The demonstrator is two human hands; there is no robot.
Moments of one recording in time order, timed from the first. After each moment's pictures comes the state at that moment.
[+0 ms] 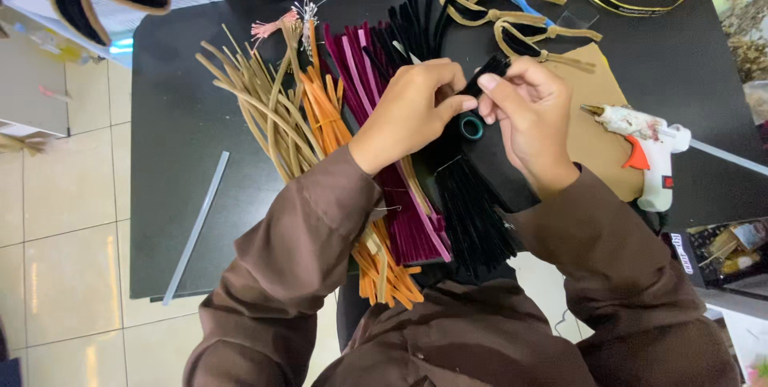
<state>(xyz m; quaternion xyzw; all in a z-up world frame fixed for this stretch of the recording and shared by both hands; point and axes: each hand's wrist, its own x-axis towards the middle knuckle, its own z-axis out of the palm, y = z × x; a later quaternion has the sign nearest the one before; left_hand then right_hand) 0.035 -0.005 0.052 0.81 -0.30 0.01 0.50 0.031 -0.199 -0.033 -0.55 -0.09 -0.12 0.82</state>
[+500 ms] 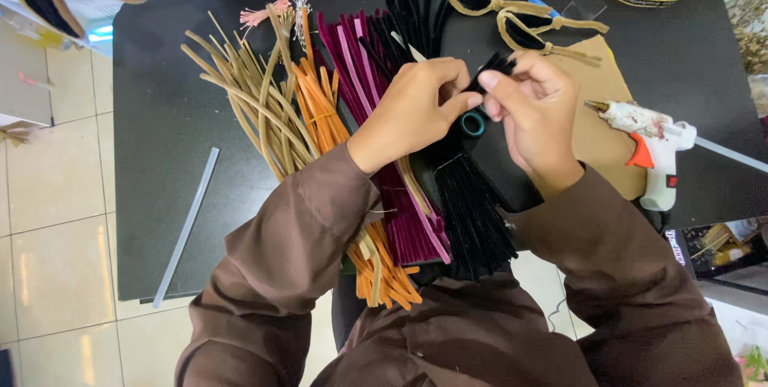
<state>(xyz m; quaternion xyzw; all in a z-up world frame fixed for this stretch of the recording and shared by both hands) 0.038 -0.009 0.038 0.80 -0.30 -0.01 0.53 0.034 -0.201 -0.035 -0.57 -0.12 -0.13 0.80</state>
